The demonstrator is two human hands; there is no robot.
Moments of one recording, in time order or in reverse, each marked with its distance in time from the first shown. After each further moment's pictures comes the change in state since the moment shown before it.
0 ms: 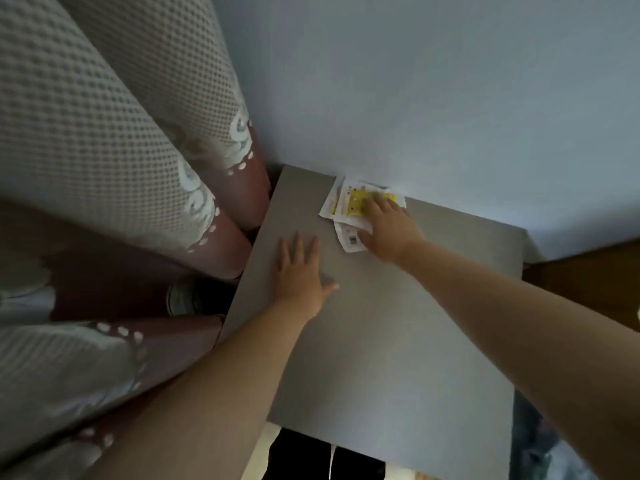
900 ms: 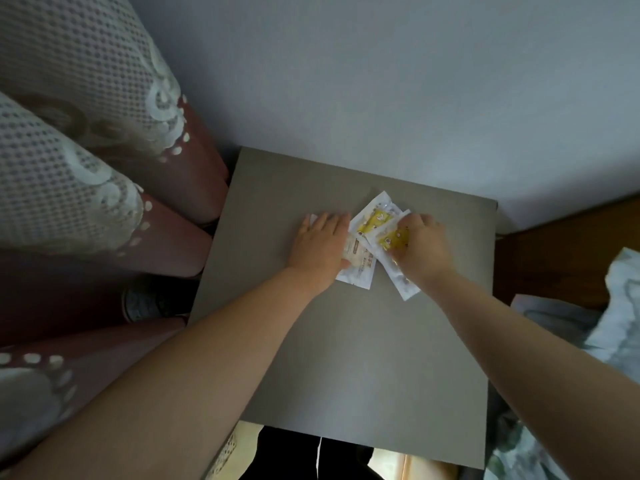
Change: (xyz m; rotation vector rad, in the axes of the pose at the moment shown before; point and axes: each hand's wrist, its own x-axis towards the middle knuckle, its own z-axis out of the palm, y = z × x) left_hand 0.029 0.064 -0.004 0.202 0.135 0.432; right_hand -0.063 0.067 0.032 0.295 0.151 0.405
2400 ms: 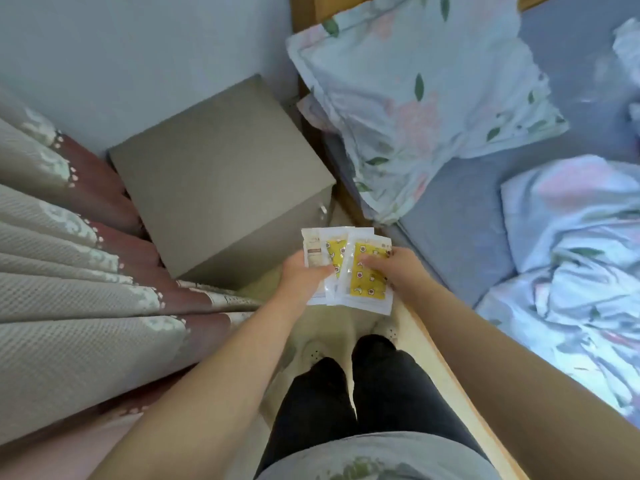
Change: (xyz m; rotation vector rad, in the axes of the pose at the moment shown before) left_hand -0.446 0.161 -0.004 -1.057 -0.468 -0.209; right_hand -0.566 0.040 0.049 1.469 0.153 0.757
